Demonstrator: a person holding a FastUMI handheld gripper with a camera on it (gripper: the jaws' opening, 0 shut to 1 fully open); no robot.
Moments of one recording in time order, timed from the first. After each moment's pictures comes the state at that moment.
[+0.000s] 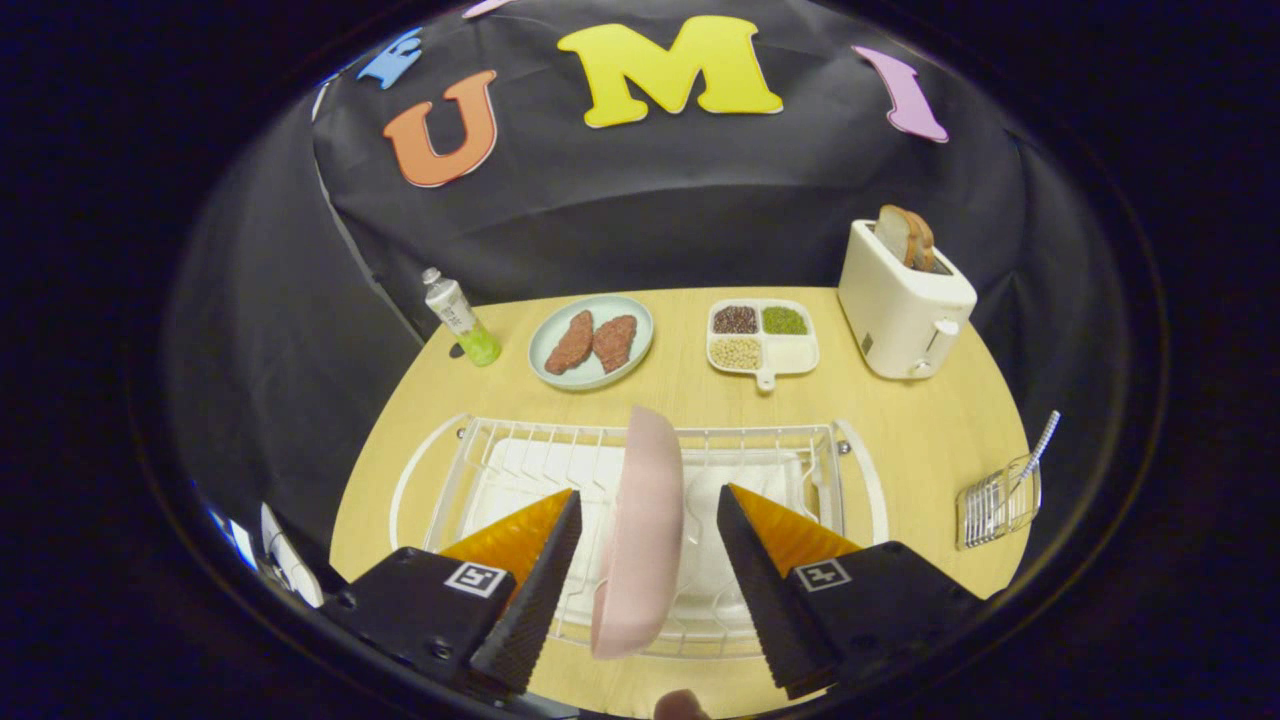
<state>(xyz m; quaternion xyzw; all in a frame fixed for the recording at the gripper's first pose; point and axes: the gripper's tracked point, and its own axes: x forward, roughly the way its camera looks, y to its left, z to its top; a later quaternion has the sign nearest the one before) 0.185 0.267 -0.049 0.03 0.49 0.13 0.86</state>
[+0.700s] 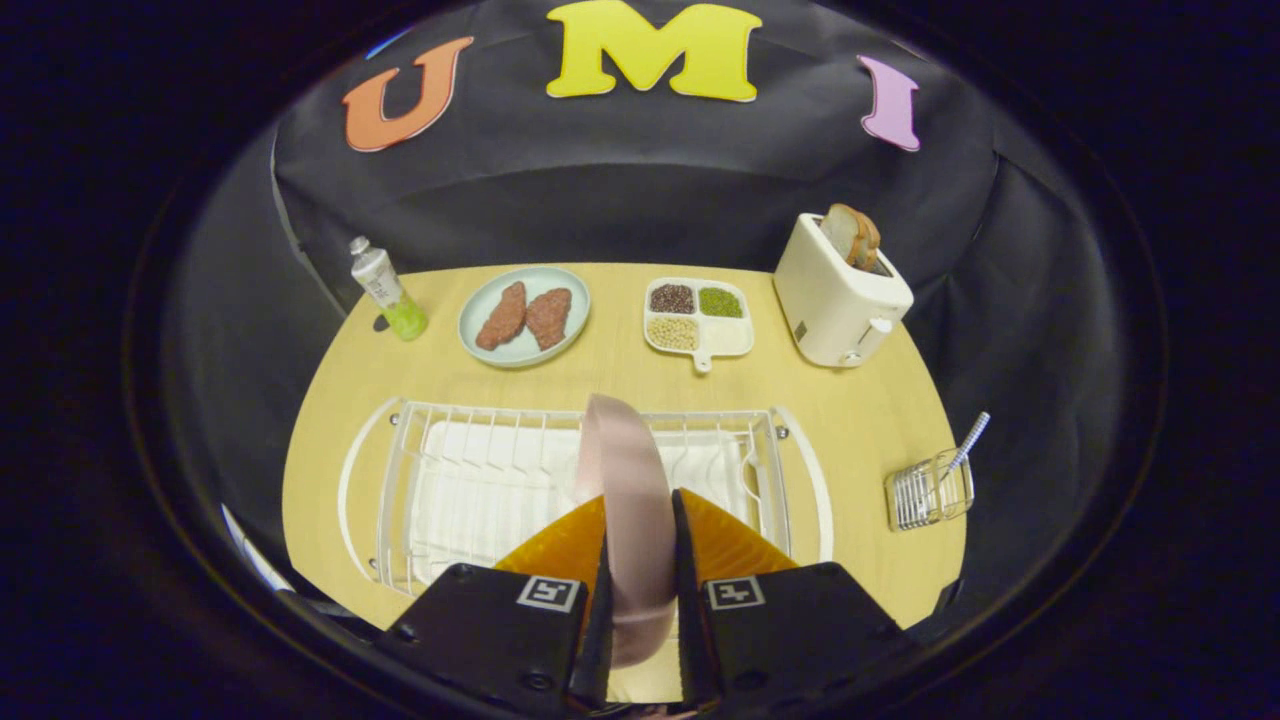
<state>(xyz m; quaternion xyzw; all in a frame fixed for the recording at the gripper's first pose) 0.181 0.255 -0.037 -0.08 0.52 0.01 0.85</state>
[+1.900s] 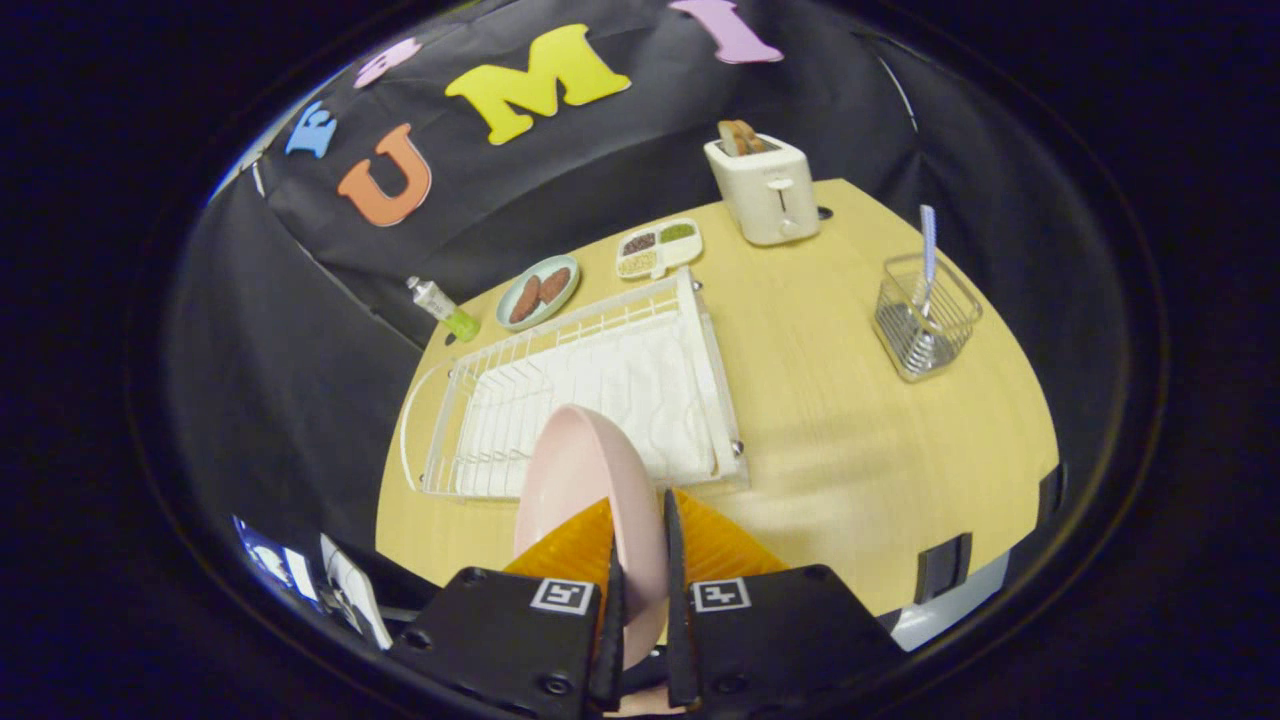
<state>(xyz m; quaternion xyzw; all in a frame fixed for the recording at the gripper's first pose) 0.002 0.110 -0.097 0.18 0.51 0.11 0.83</state>
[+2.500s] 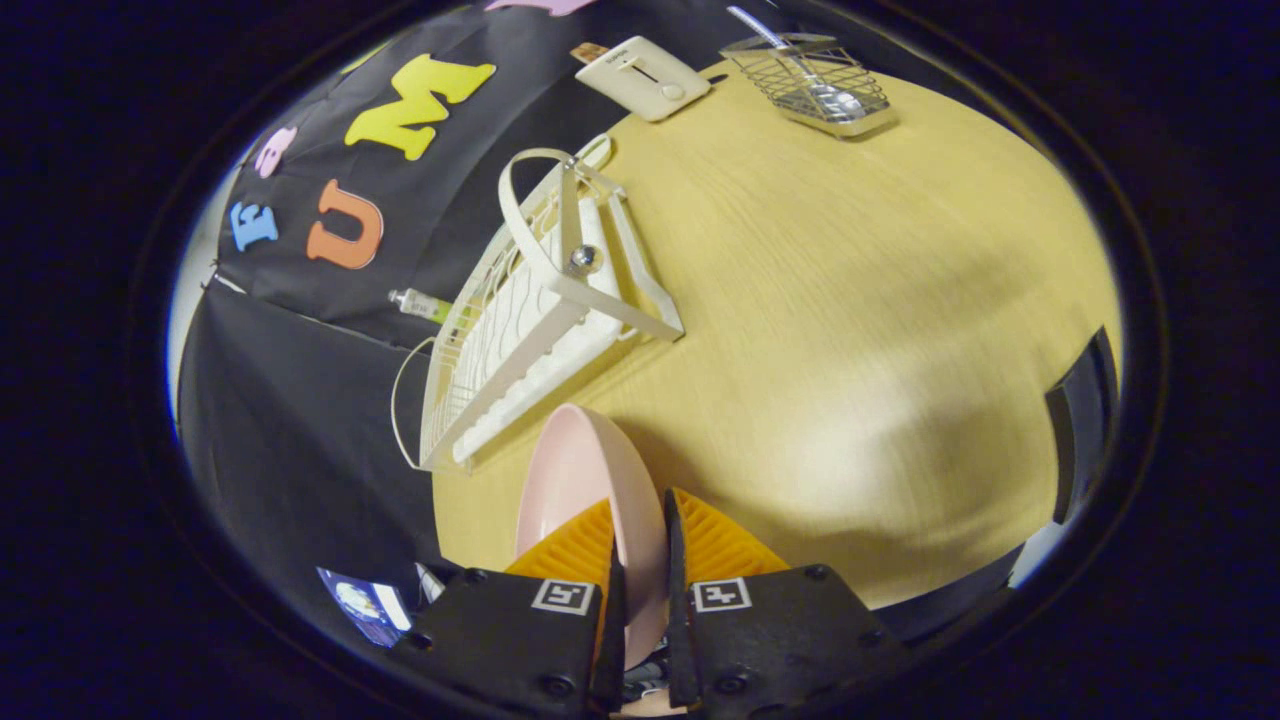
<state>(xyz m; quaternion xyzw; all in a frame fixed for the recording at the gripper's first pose) -0.036 0.116 -0.215 0.34 0.55 0.16 0.75</state>
